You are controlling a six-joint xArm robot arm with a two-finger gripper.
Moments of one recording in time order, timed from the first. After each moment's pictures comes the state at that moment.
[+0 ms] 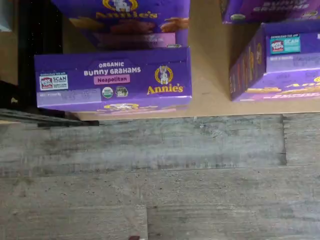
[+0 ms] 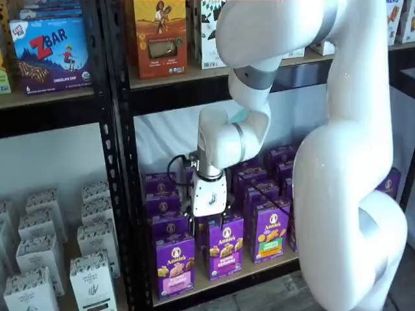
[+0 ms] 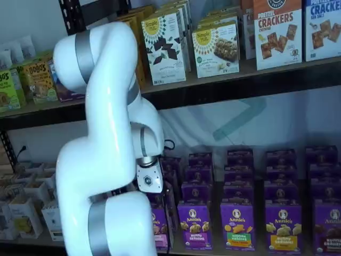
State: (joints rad) arm 0.34 0.35 -0.78 0.11 0.36 0.24
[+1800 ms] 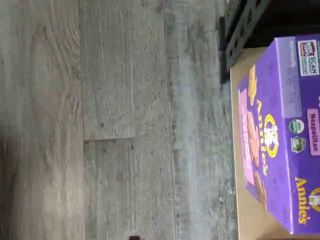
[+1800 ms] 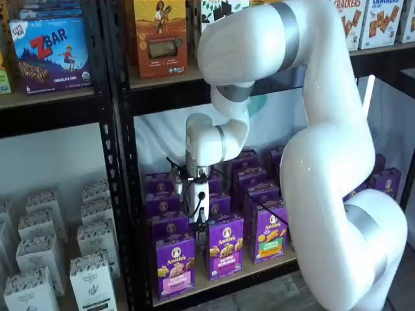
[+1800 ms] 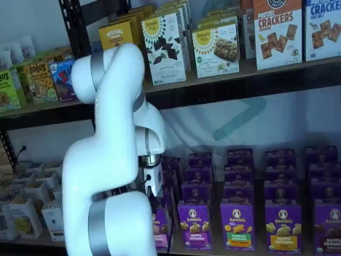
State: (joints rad) arm 0.33 0.62 -1.11 0.16 0.53 -1.38
